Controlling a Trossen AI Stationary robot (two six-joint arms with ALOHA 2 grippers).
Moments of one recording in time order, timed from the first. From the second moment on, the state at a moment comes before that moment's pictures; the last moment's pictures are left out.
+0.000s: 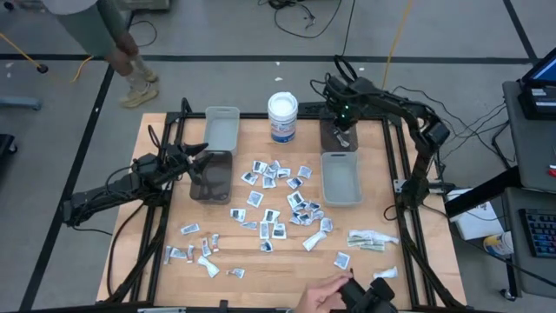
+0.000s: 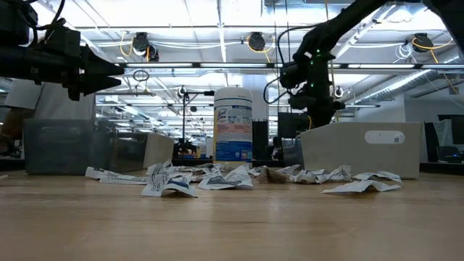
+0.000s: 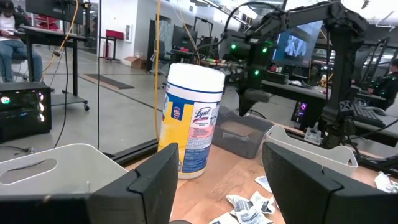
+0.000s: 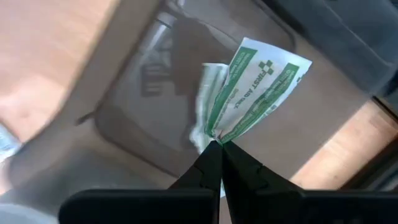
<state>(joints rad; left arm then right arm) 0.35 0.01 0.02 0.07 -0.18 -0.17 -0.82 1.85 1.49 -1.18 0.08 0.13</state>
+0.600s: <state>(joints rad) 0.35 0.01 0.02 0.07 -0.18 -0.17 -0.82 1.96 1.49 -1.15 0.10 0.18</state>
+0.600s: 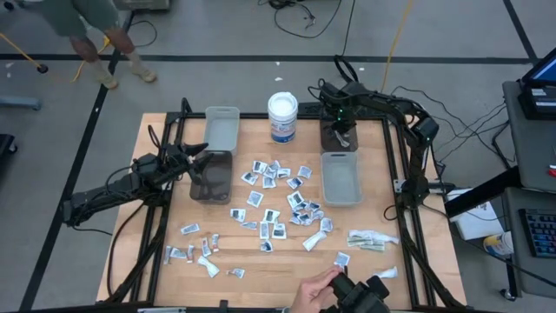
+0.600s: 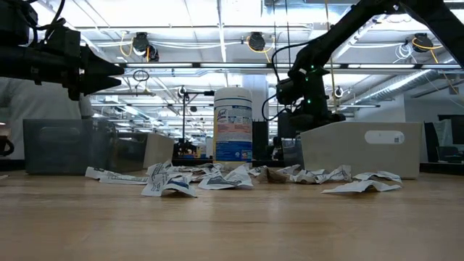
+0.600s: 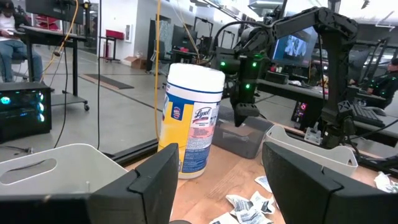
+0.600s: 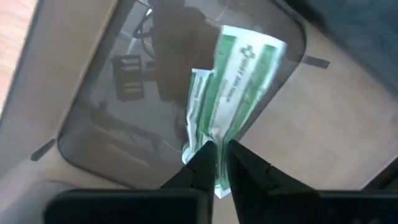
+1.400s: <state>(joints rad) 0.35 0.01 0.02 0.07 -0.18 -0.17 -0.81 1.77 1.49 -1.24 0.10 0.22</state>
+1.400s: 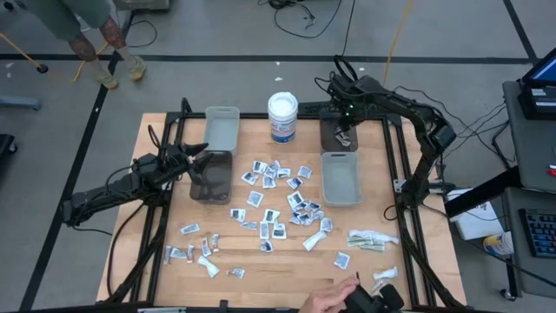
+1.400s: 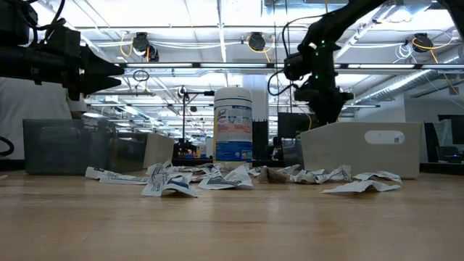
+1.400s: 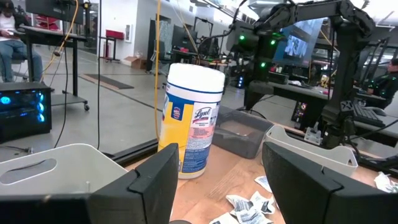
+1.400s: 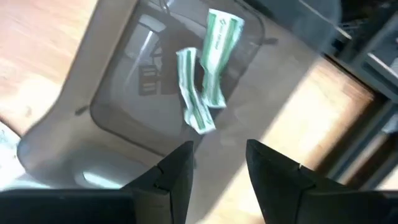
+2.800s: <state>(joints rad) 0.35 0.01 0.02 0.07 -0.18 -0.17 0.37 1.10 0.92 -1.28 0.02 0.85</state>
